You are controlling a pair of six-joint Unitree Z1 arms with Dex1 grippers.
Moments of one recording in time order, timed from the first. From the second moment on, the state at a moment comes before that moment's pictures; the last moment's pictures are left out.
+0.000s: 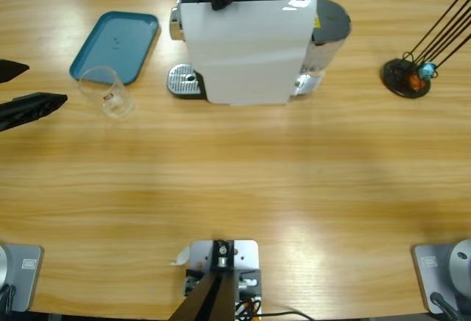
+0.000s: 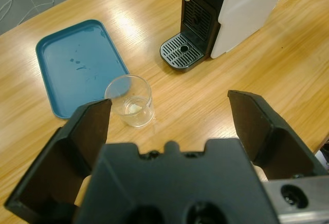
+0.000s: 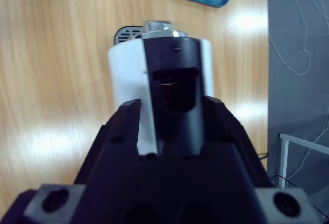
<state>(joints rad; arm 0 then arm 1) -0.71 0.98 -0.56 0.12 -0.01 0.01 0.78 2.04 -2.14 1.02 0.09 -0.76</state>
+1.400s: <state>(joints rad) -0.72 1.06 -0.51 -0.01 0.01 -0.03 0.92 1.46 -1.33 0.24 -0.51 -0.14</state>
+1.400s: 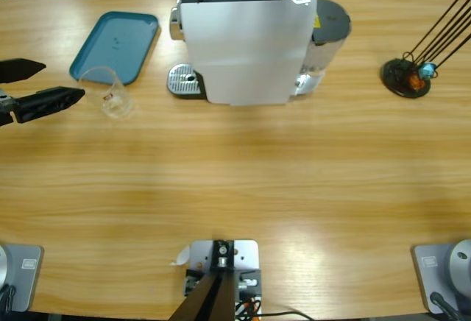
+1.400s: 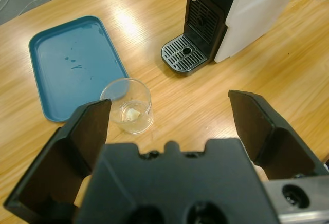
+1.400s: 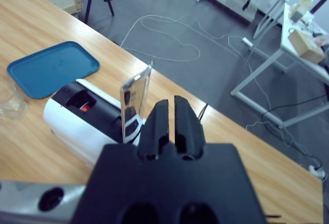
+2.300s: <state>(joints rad) -0.72 1.07 -0.50 -0.02 0.01 -0.02 1.04 1.71 -1.49 0.21 -0.50 -0.27</state>
